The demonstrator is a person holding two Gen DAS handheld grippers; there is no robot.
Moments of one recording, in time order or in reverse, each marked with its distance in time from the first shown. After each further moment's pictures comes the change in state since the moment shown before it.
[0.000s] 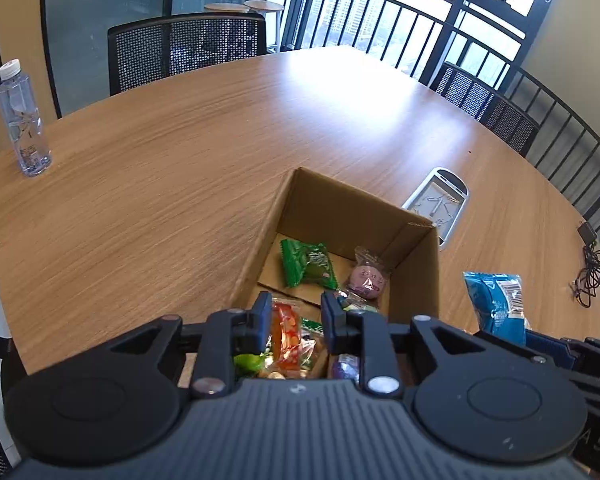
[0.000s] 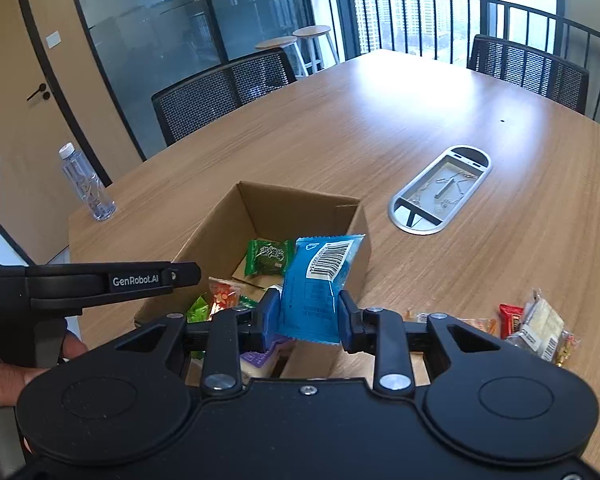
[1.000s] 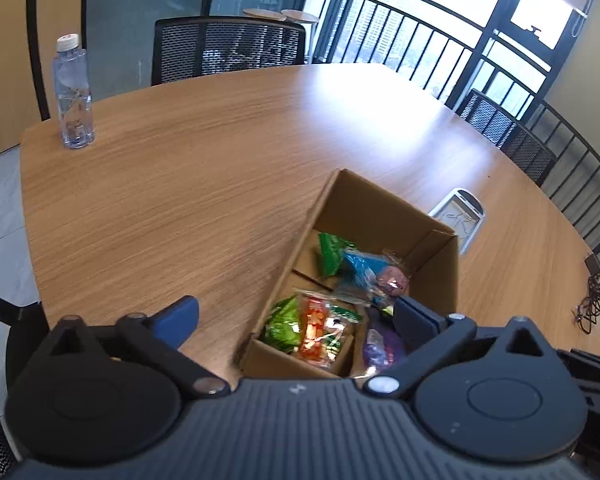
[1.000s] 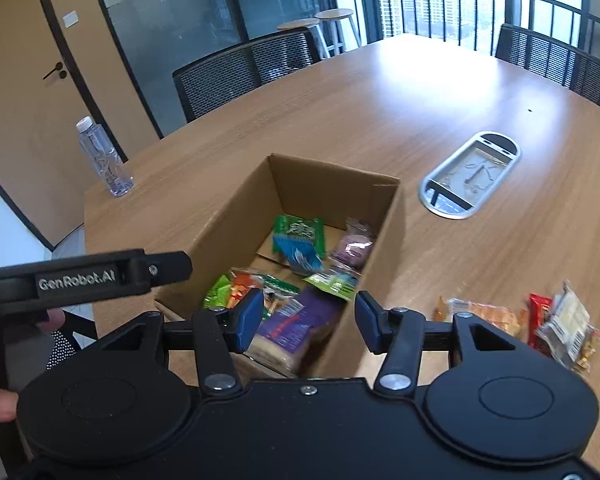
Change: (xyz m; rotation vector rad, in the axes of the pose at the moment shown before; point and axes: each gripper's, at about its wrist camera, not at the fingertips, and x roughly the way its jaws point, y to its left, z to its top) left arm -0.028 0.023 -0.017 -0.090 -0.039 0.020; right arm 0.004 0.002 -0.010 -0.001 0.045 0.023
